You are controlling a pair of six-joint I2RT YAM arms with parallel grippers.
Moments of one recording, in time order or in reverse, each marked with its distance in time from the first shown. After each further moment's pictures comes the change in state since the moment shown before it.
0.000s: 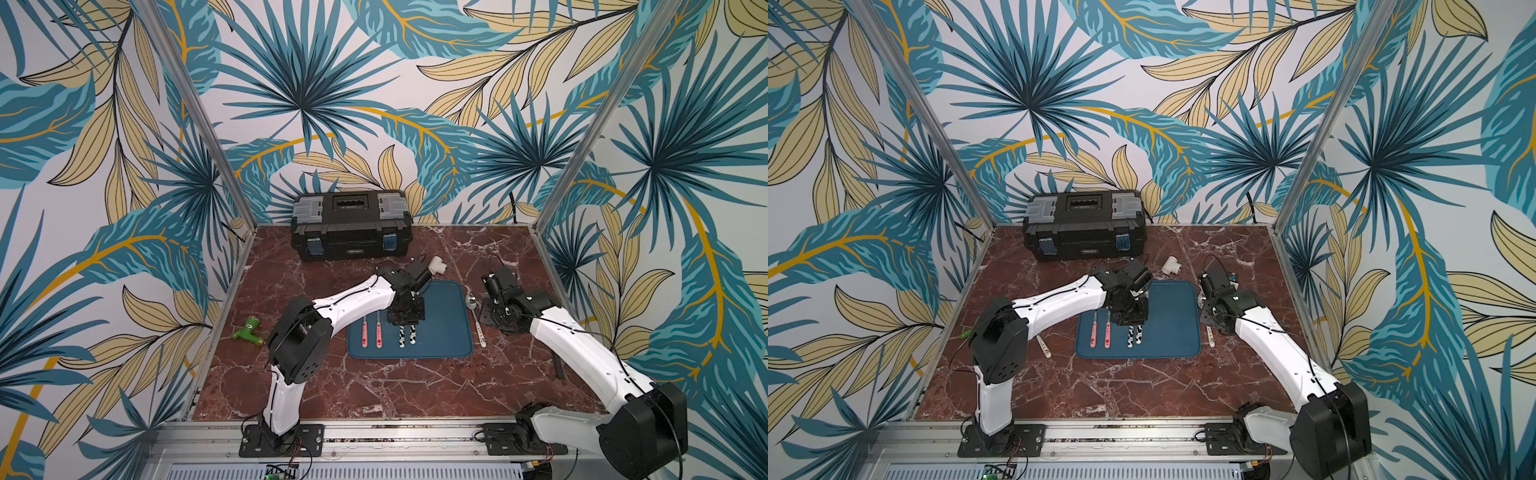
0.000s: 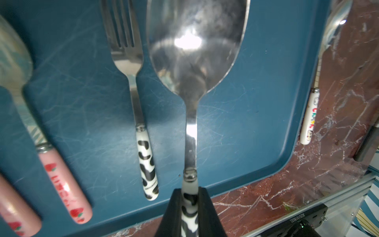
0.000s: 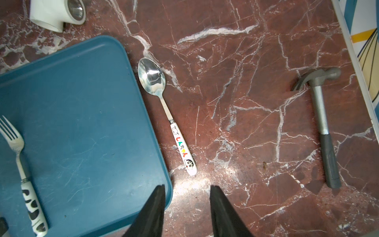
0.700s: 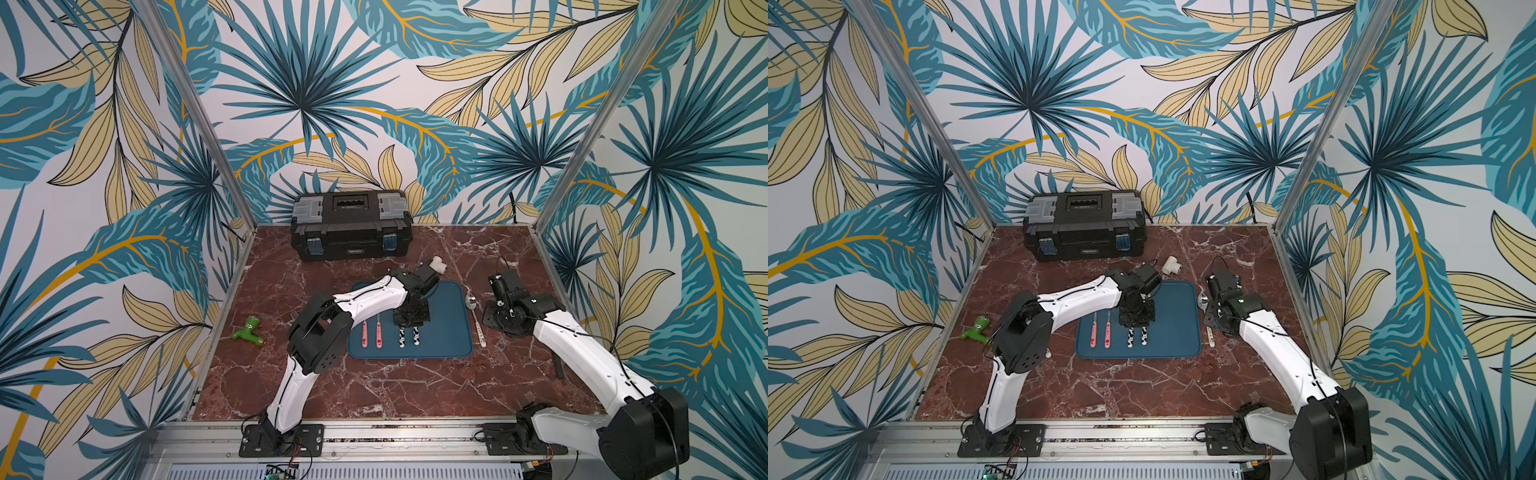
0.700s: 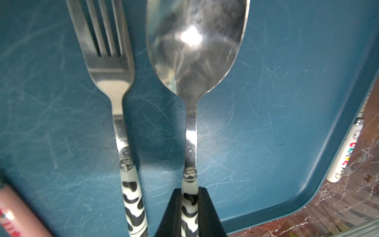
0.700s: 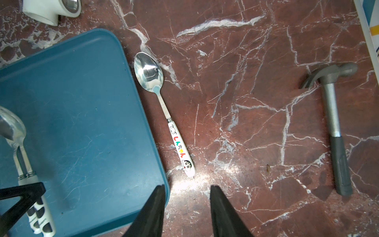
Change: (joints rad) left arm -0.018 0.130 0.084 -0.012 -0.040 -0.062; right arm -0.058 -0.019 -0.039 0.041 -0.060 -0.053
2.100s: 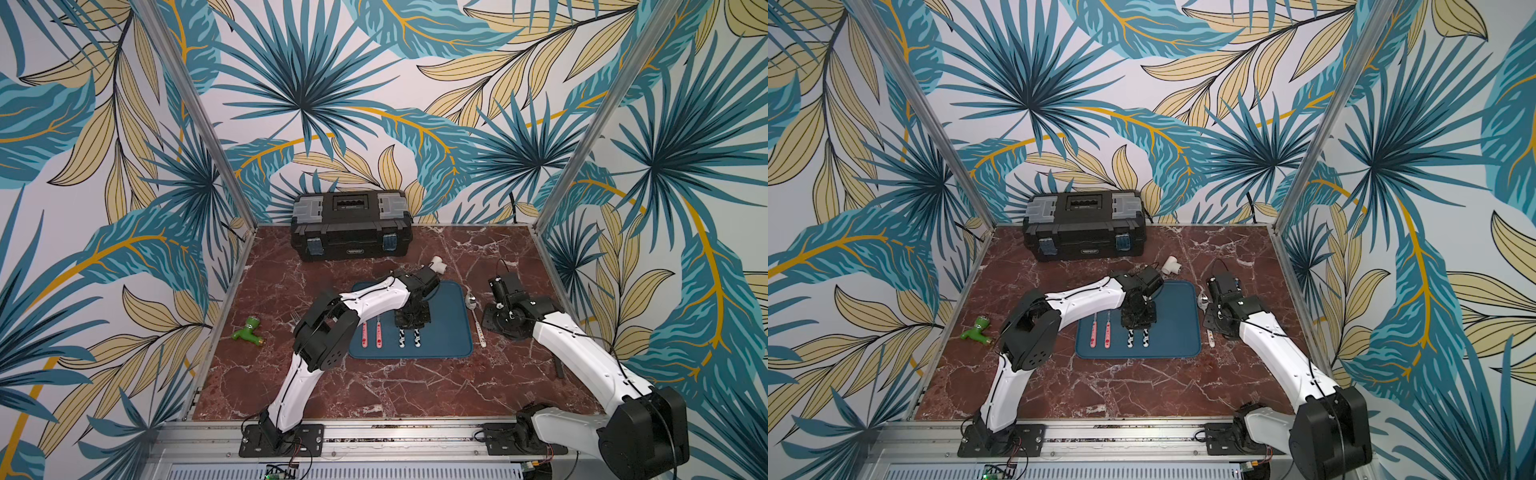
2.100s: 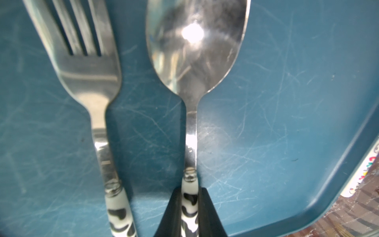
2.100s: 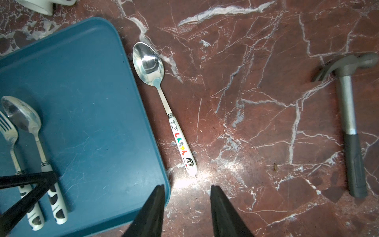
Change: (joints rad) left arm 0.000 0.050 0.016 0.012 0.017 -0.016; right arm -0.007 -0.002 -0.035 0.026 -0.033 -0.003
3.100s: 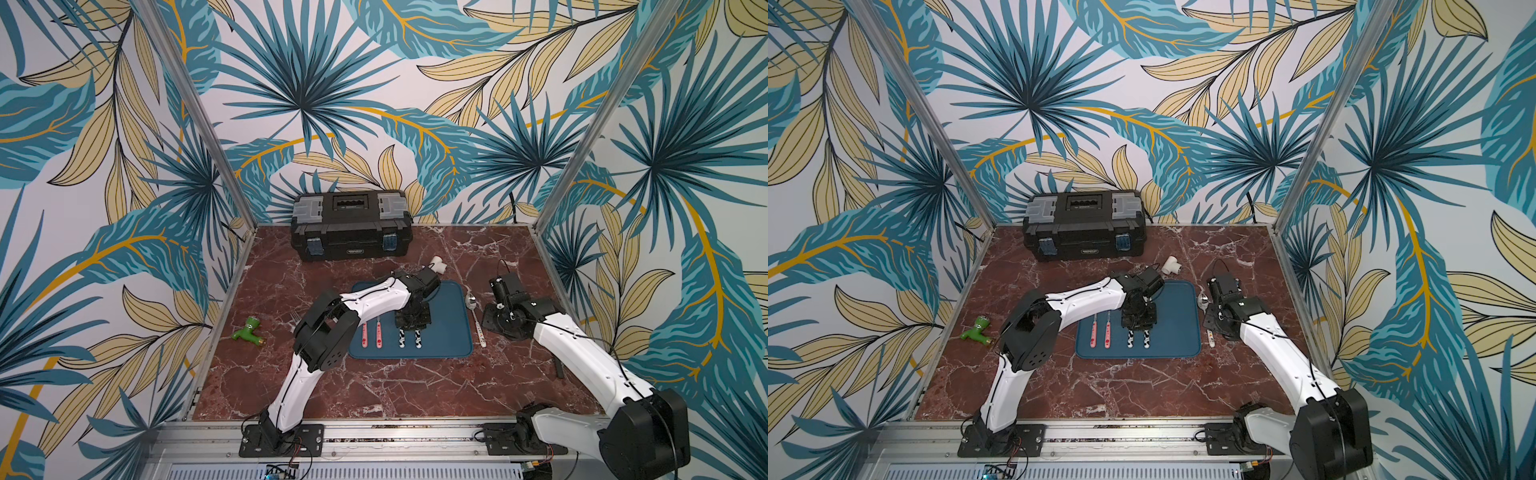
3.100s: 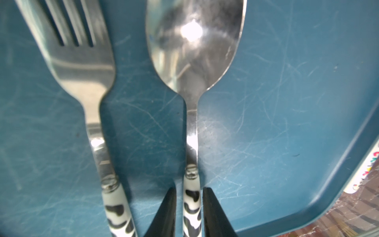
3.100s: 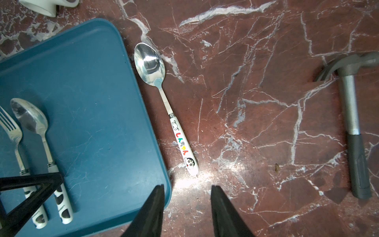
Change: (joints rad) left arm 0.000 0.000 -0.002 -0.008 -0.007 0.017; right arm -0.003 -0.010 -0.008 0.007 -0.007 0.002
